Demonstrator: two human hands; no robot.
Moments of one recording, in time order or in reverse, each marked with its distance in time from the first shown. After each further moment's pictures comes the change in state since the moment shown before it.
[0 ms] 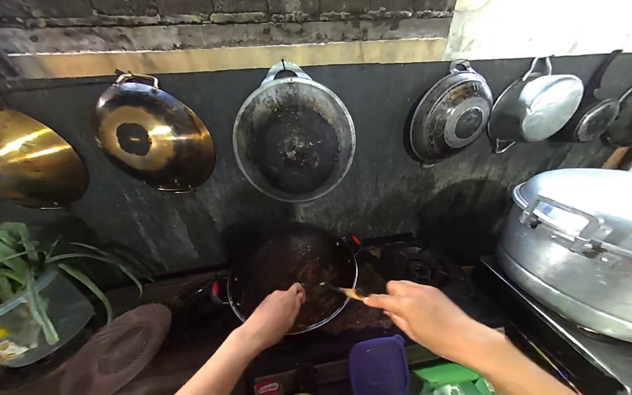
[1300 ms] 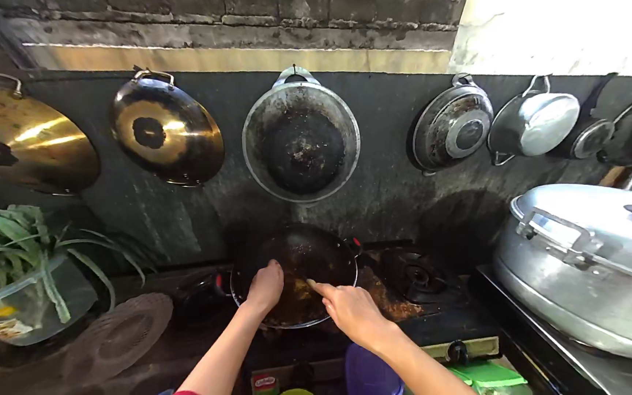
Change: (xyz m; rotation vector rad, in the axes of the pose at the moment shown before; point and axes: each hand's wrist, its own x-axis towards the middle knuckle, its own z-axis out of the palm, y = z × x) left_hand 0.039 -0.029 -0.004 -0.076 0.312 -0.418; right_hand 0.079 -0.069 0.048 0.141 -0.103 0.181
